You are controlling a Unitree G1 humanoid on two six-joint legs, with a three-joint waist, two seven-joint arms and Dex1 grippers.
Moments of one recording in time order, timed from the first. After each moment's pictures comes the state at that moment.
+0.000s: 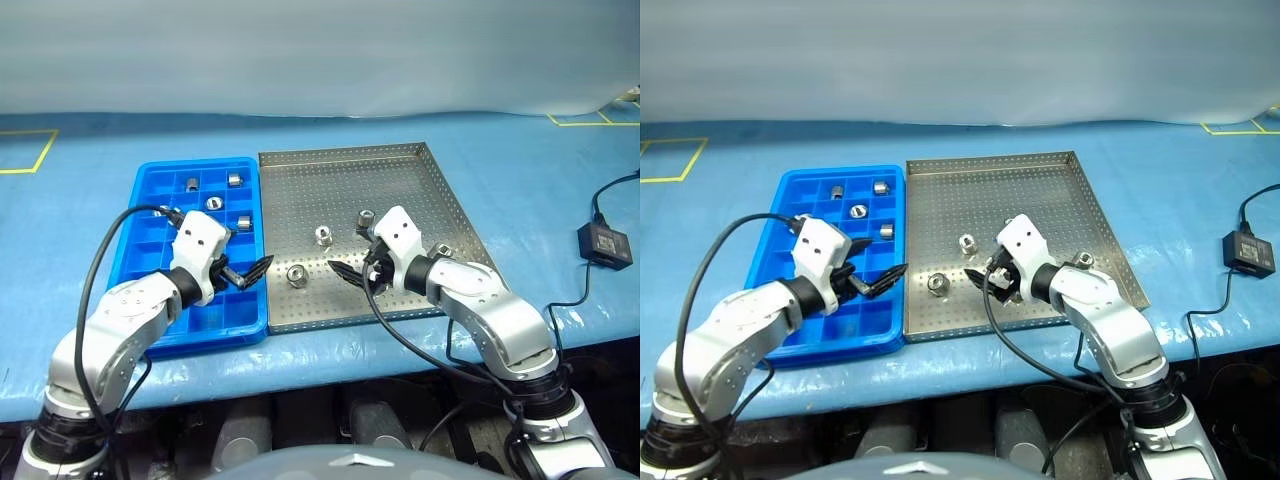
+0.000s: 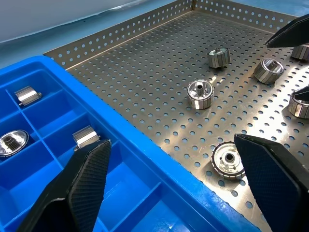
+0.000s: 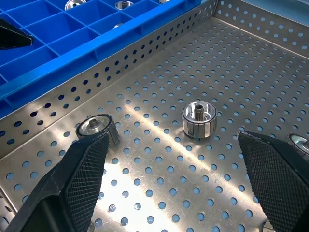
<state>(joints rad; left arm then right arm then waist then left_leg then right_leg) -0.07 0.59 0.04 -0.63 -0.48 0.86 -0.37 -0.27 -0.47 0.19 -0.46 0.28 0.82 0.53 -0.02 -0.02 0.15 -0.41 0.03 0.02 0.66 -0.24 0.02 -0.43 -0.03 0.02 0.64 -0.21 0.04</state>
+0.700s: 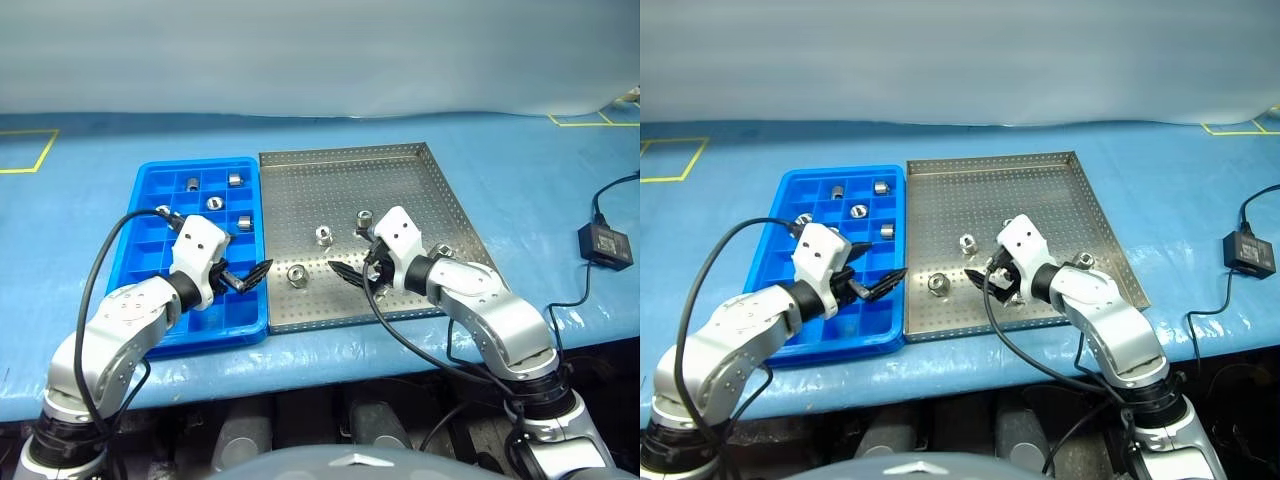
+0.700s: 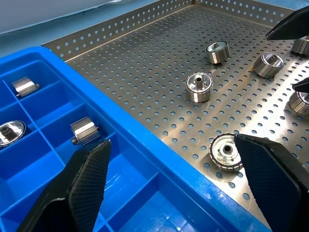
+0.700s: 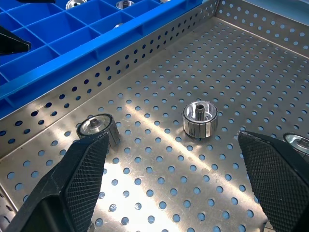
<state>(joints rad) -0.06 0.59 0.04 -0.64 -0.48 0.86 -0.37 -0.27 -0.47 0.19 -0.46 0.28 0.82 0.53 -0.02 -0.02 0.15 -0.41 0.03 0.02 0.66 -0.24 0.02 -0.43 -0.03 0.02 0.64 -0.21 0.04</state>
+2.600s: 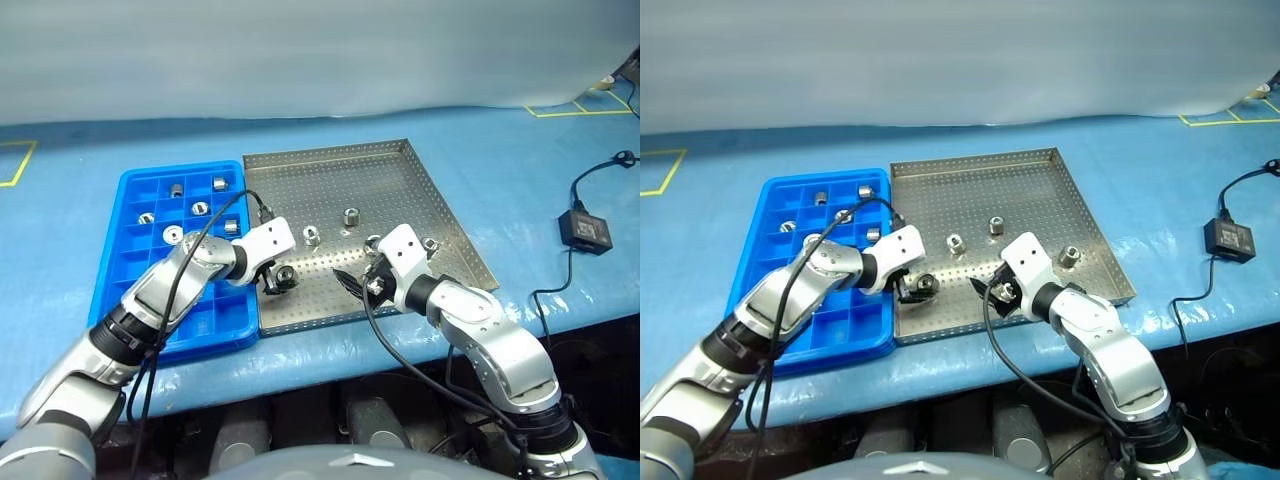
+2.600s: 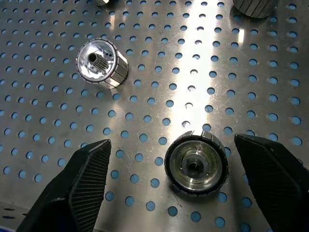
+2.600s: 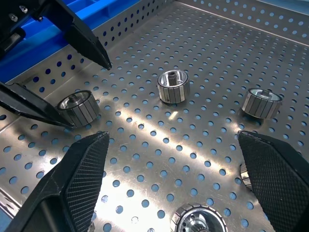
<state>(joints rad) -0.55 0.67 -0.50 -0.19 -0.12 0.81 -0.78 -0.13 -0.43 0.19 -0.57 0.24 0.82 0.41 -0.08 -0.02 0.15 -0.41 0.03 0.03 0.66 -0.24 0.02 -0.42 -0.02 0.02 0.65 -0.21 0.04</state>
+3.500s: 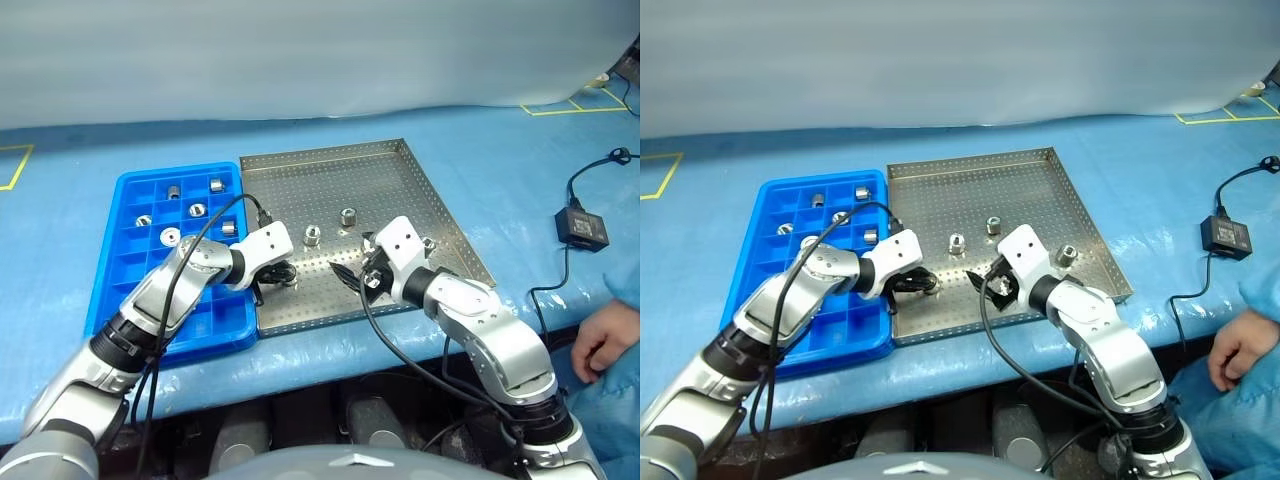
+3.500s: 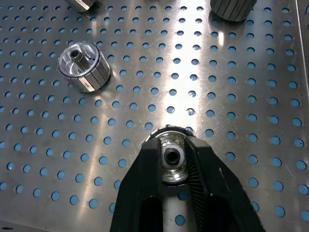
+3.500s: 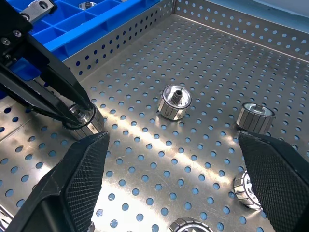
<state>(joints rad) -0.49 0.64 -0.43 -0.21 -0.10 0.80 -0.85 -0.18 -0.42 0.20 -0.55 0.24 0.82 0.41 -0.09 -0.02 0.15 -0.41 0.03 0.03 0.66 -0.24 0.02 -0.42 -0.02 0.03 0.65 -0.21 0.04</state>
